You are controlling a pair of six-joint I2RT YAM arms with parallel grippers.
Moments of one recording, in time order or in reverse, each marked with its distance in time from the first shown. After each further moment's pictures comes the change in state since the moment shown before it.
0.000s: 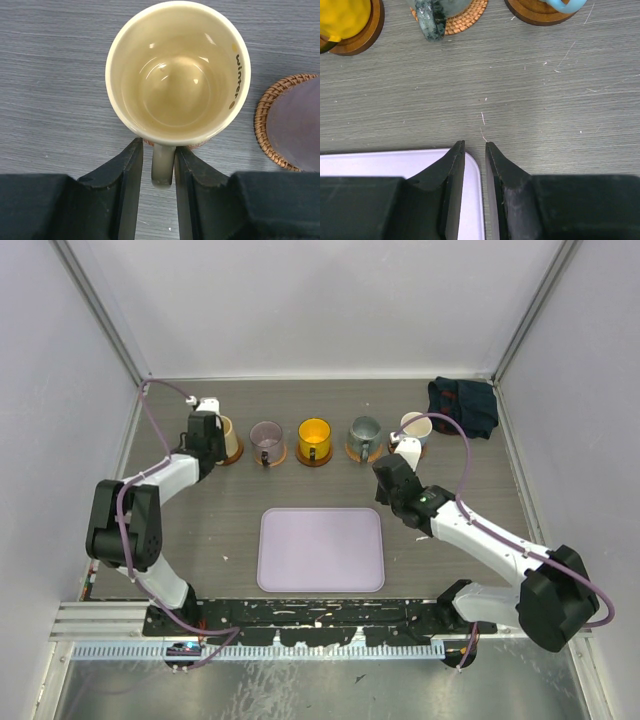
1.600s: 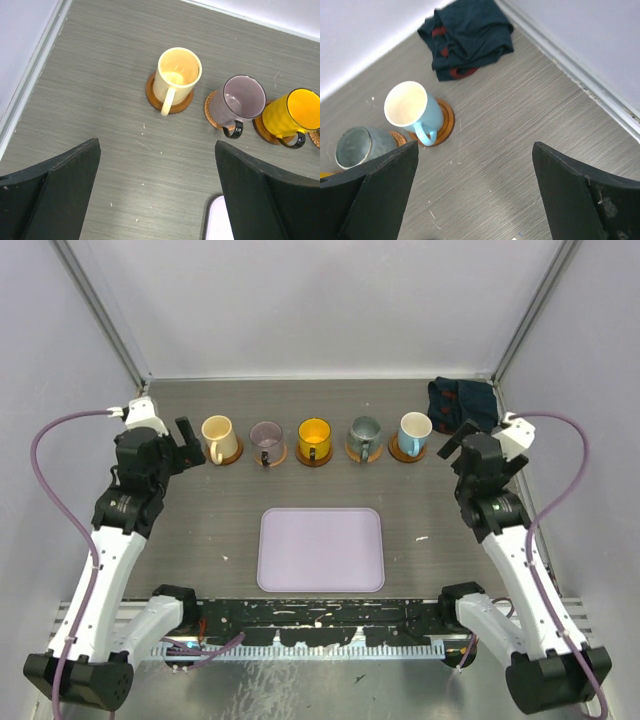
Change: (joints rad) left arm 0.000 -0.779 0.024 -0.515 -0.022 -0.170; right arm -0.461 -0.298 0.108 -0.087 0.100 -0.021
